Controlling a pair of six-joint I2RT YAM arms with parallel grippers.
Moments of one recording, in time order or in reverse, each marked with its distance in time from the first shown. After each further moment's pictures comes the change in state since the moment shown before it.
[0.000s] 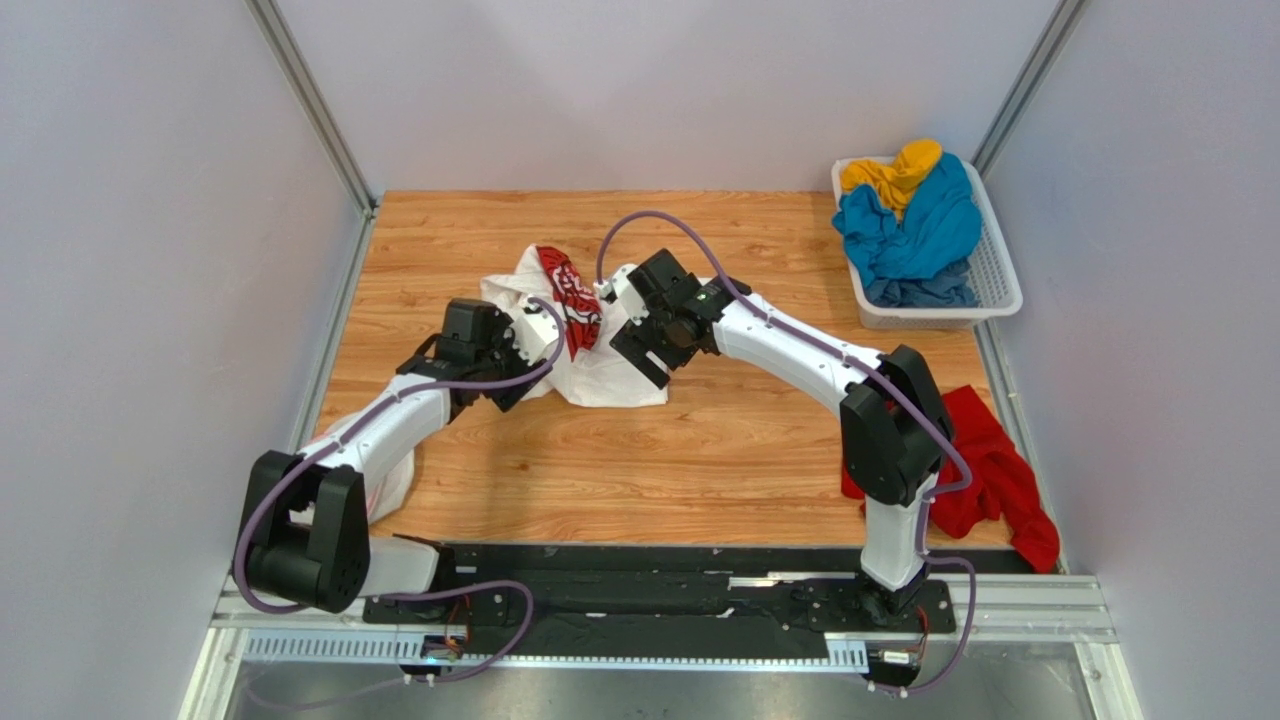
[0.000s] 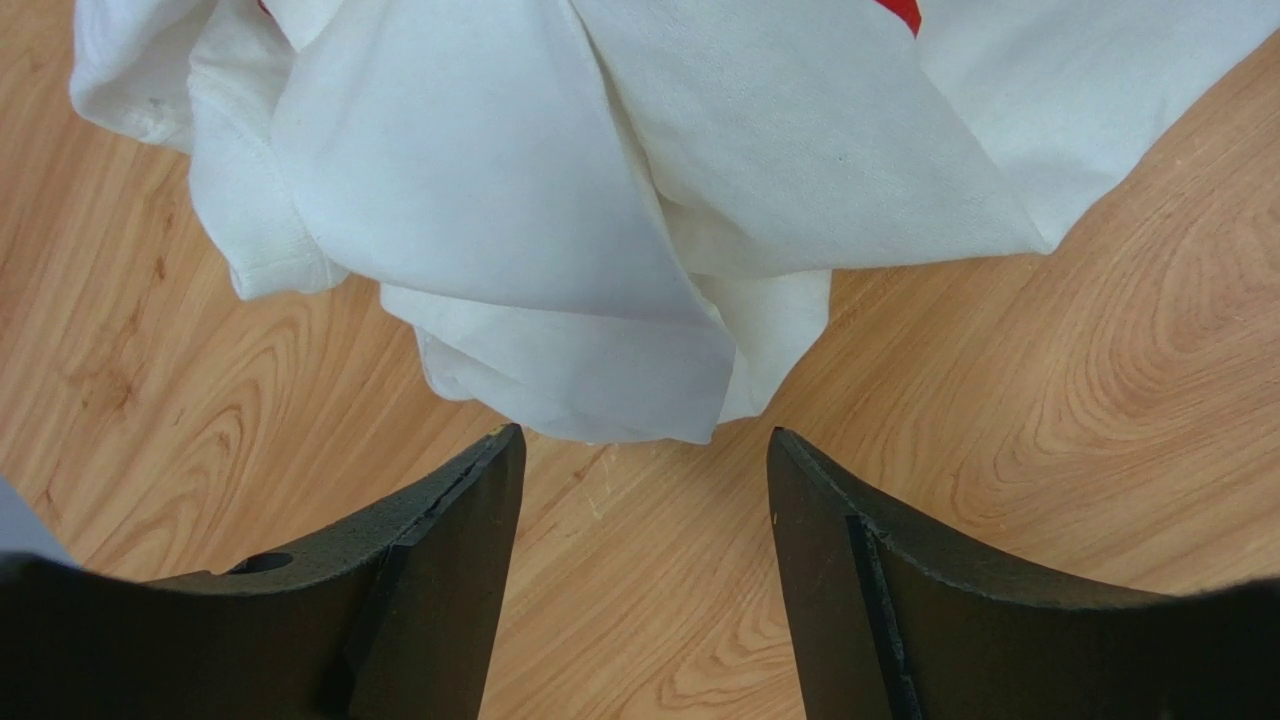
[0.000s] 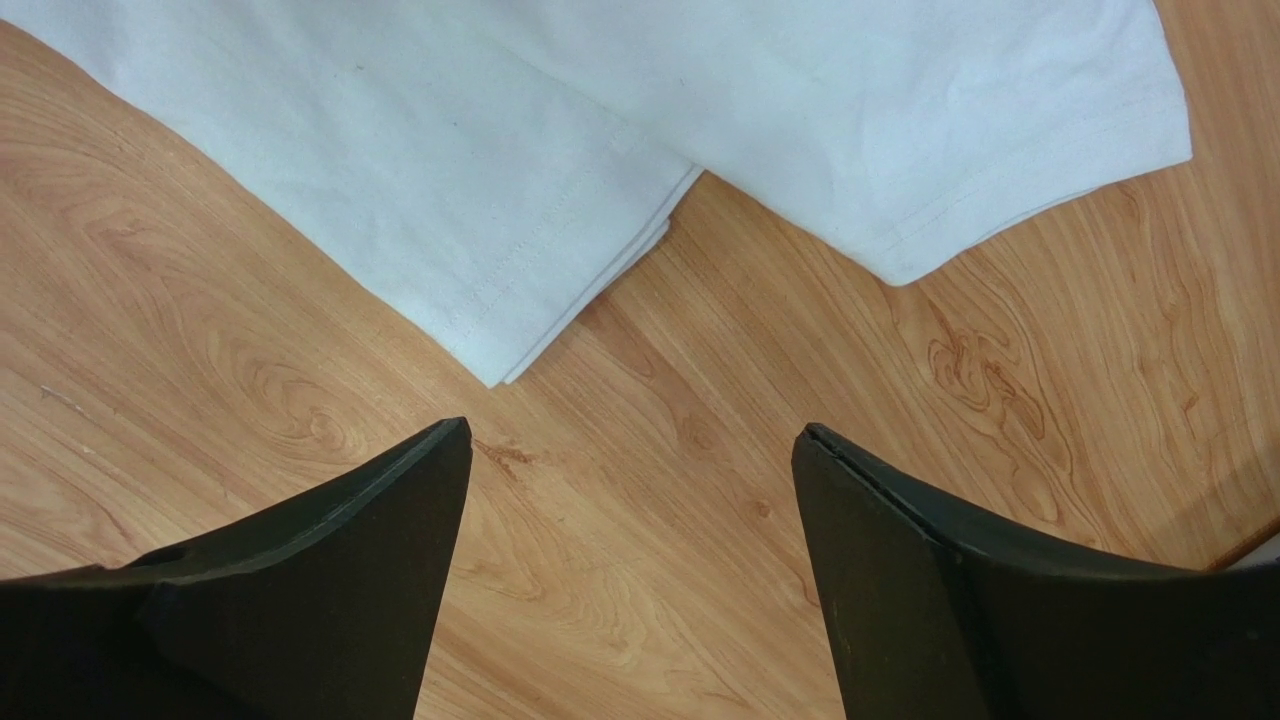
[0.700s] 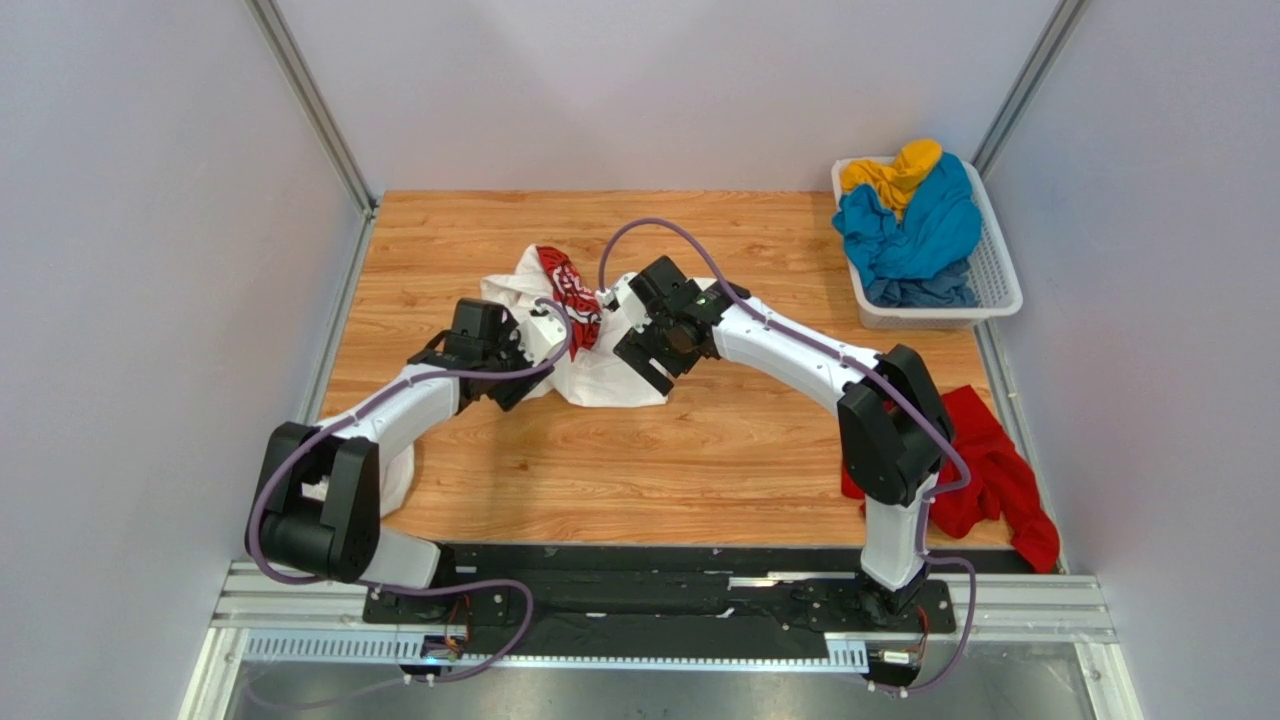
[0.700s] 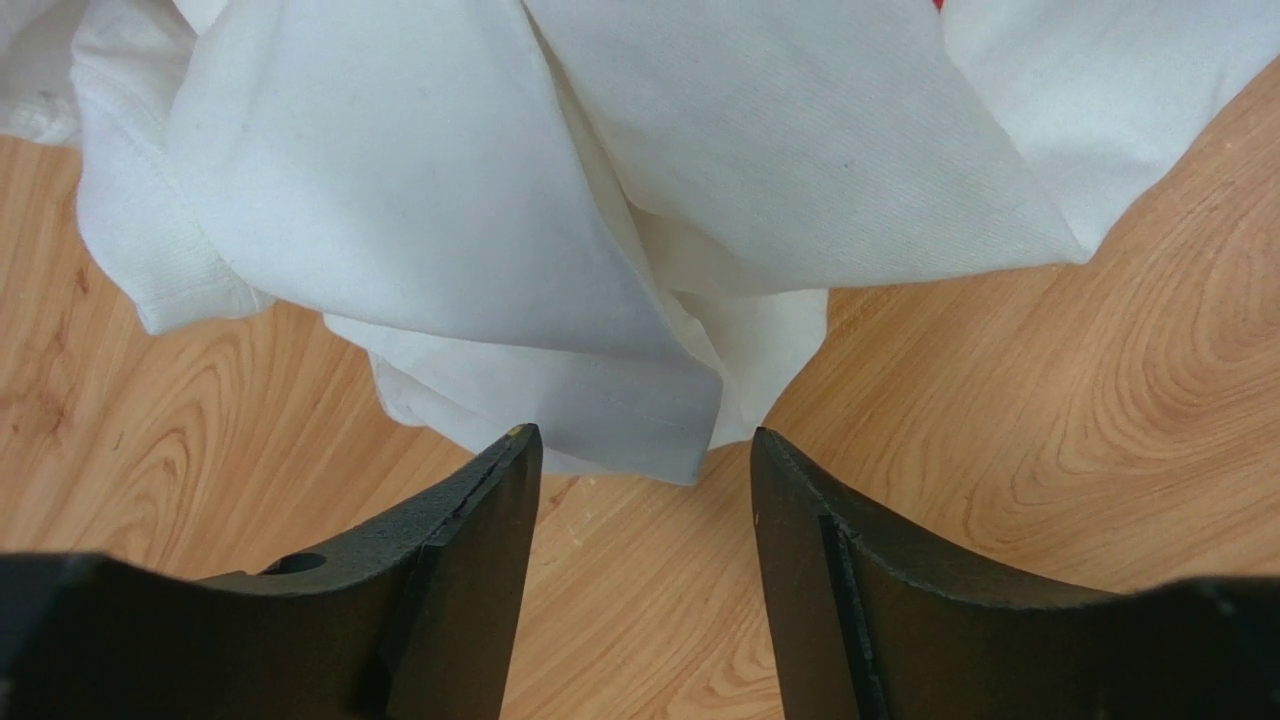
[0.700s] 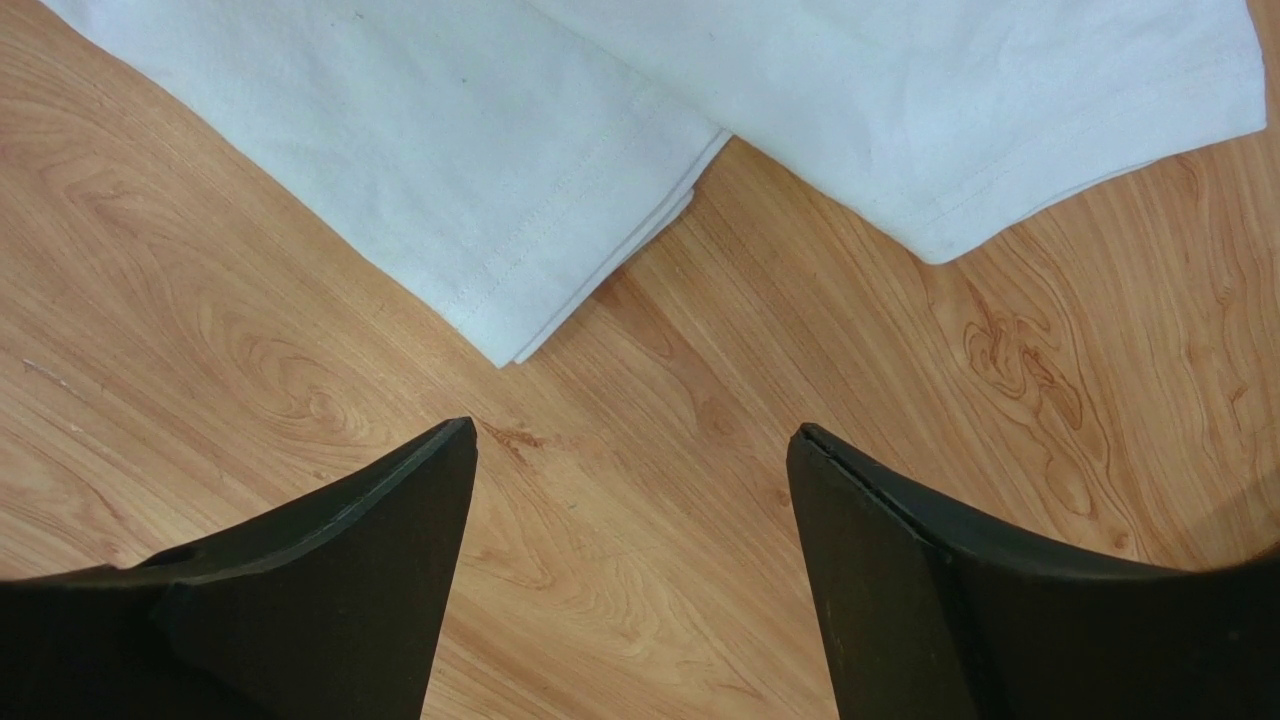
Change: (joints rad) left arm 0.000 0.098 0.011 0.017 0.001 0.019; right arm 0.000 0.000 -0.034 -0.002 -0.012 0.003
